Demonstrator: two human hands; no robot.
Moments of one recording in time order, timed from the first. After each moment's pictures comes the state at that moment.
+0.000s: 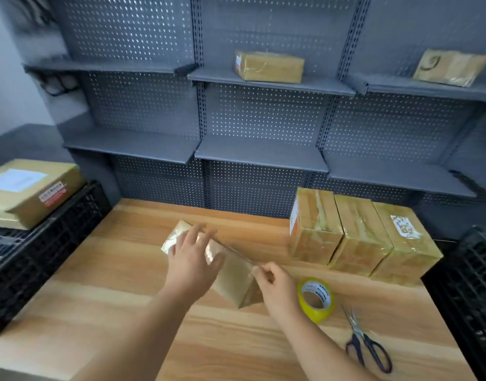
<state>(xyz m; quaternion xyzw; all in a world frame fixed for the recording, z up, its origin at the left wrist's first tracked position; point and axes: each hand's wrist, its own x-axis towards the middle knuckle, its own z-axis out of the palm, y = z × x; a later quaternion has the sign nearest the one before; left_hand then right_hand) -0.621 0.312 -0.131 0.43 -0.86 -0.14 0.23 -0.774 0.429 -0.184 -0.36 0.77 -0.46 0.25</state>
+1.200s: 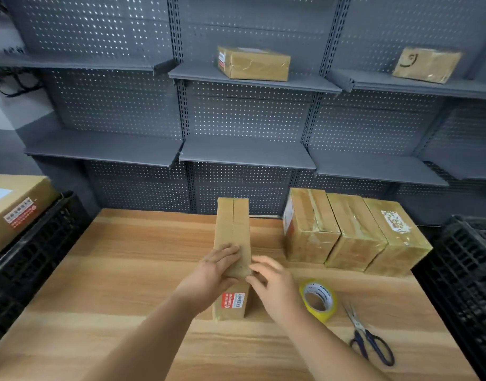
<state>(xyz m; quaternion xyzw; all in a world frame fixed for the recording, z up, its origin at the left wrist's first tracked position) -0.638 0.257 -0.172 0.18 -0.95 -0.22 0.13 -0.774 0.396 -0.187 -0.48 0.78 -0.39 0.09</state>
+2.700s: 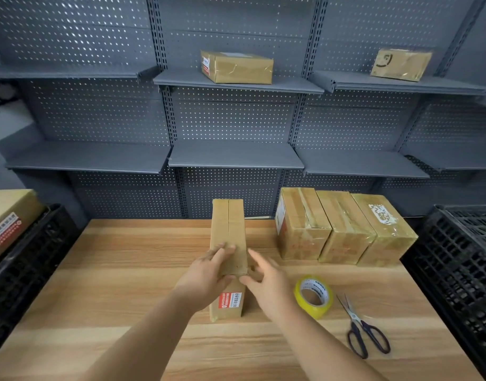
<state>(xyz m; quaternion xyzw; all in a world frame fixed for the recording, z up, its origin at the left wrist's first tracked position) -0.637 0.254 -0.162 0.24 -0.94 -0.24 0.05 -0.761 0.391 -0.173 -0.39 0.79 -0.44 0.17</state>
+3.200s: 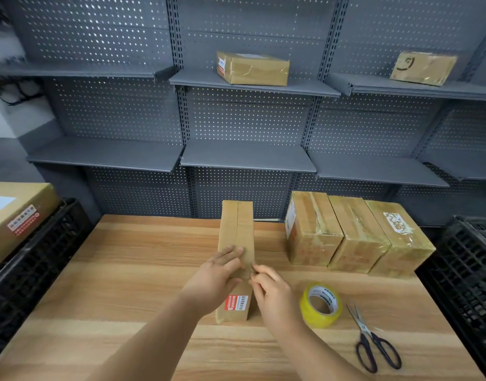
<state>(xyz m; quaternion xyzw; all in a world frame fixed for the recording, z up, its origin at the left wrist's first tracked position) -0.638 0.250 -0.175 0.15 -0.96 -0.20 0.14 -0.757 0.389 -0.209 -0.49 0.78 -0.39 -0.07</state>
